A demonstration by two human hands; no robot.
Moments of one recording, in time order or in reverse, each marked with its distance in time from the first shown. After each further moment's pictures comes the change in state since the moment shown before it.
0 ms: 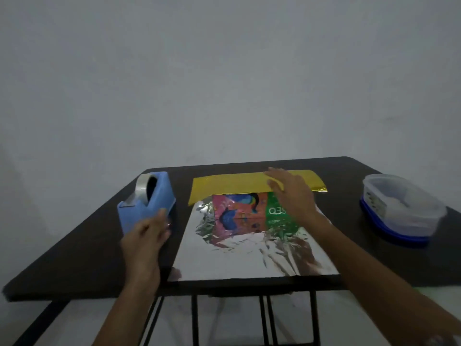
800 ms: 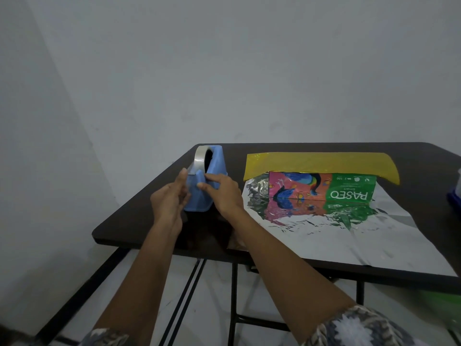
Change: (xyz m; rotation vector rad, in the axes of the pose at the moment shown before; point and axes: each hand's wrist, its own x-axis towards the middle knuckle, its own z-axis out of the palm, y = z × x) left_hand 0.073 0.007 -0.050 0.019 0.137 -0.087; right_hand -0.019 -0.185 0.167 0.594 -0.341 0.121
